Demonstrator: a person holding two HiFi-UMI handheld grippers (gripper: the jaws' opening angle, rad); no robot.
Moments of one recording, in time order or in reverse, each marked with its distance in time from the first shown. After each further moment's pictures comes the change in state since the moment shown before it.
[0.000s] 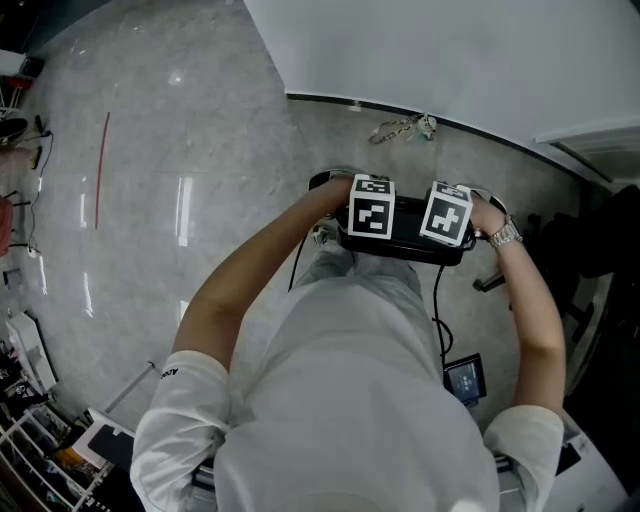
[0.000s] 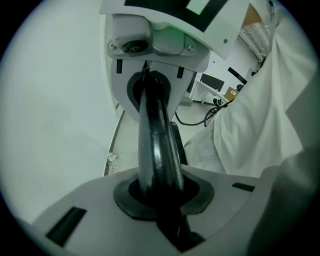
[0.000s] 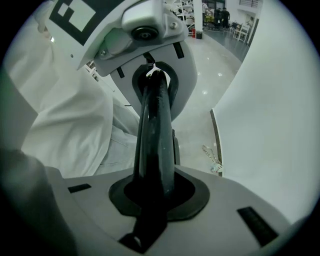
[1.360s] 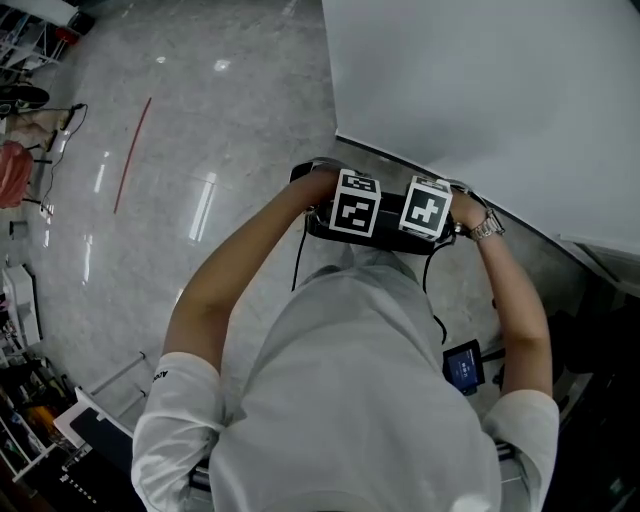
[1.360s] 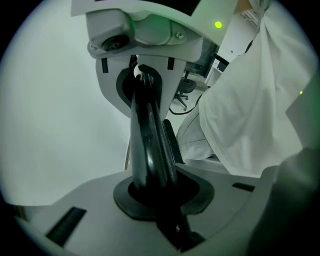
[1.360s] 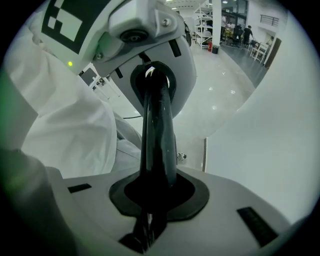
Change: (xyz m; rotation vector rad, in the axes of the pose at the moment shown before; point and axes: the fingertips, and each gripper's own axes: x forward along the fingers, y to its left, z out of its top) left arm -0.143 0.171 -0.204 -0.109 0.196 0.076; right arm -0.037 -0.203 0.228 -0.211 -0.090 0.013
